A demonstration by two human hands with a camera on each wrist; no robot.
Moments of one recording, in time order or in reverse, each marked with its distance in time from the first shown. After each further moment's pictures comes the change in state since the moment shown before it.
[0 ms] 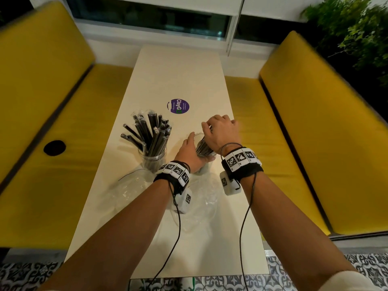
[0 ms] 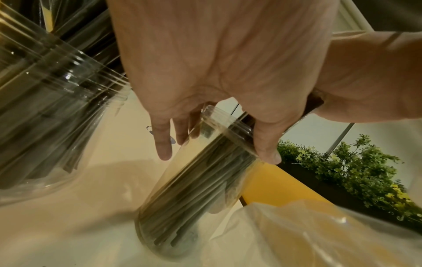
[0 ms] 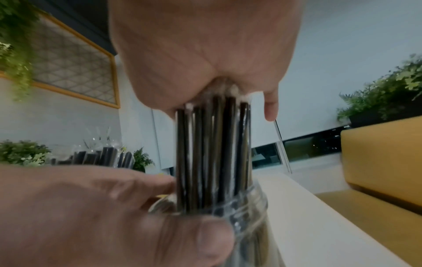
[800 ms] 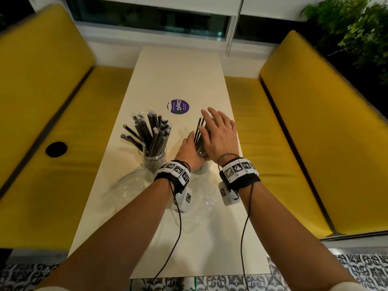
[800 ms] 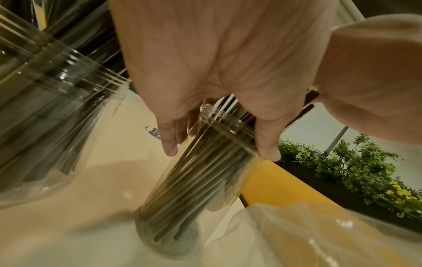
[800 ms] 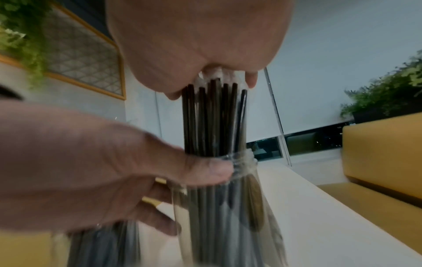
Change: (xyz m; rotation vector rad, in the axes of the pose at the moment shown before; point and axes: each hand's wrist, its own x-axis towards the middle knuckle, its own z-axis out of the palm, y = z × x) left_hand 0.003 0.002 0.001 0.022 0.033 -0.007; right_hand -0.024 0.002 0.016 0.098 0.189 -0.095
